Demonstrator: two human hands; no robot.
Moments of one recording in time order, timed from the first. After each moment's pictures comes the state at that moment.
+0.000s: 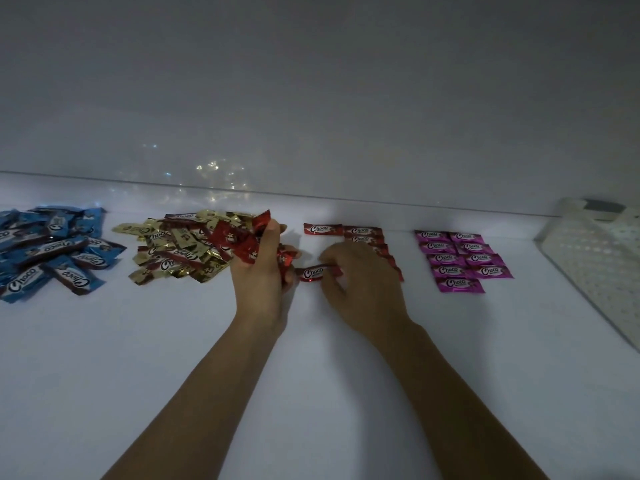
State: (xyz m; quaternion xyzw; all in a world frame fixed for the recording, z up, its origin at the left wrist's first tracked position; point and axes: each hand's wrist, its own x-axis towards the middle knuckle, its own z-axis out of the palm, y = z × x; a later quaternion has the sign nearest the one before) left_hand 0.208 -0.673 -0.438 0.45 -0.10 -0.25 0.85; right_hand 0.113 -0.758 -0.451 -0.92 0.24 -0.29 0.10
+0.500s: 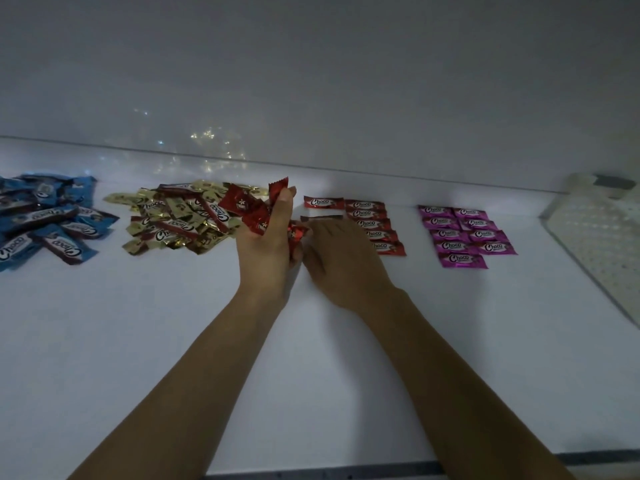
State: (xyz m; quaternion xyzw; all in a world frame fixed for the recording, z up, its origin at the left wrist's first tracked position) left_hand 0.206 -0.677 -0.442 0.47 -0.14 -0.25 0.83; right_hand 0.136 -0.763 -0.466 -0.96 0.22 -0.15 0.04
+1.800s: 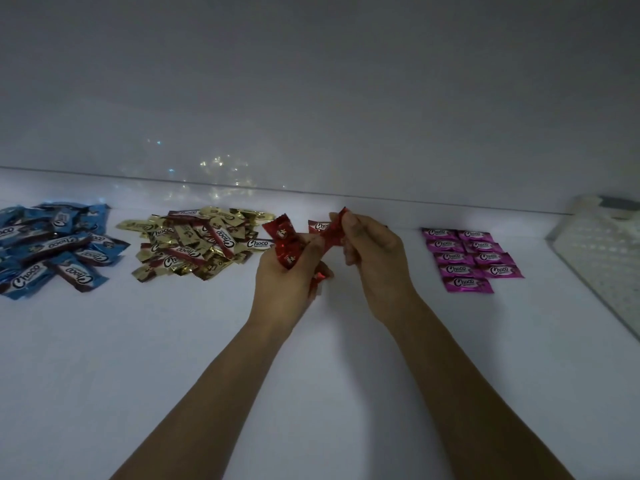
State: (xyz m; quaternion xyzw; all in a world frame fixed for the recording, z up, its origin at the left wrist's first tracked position) left_hand 0.204 -0.678 -0.450 0.56 -0.27 -0.26 0.74; right_hand 0.127 -0.770 -0.433 -0.63 0.23 -0.39 0.63
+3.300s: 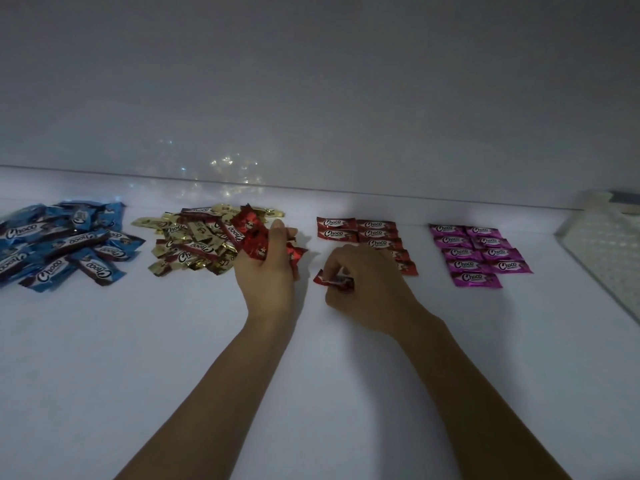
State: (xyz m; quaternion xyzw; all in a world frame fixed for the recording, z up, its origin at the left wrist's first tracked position) left_hand 0.211 -0.670 -0.447 0.54 -0.11 -0.13 0.83; right_hand 0.112 -0.757 -0.447 -0.94 0.22 -0.18 0.19
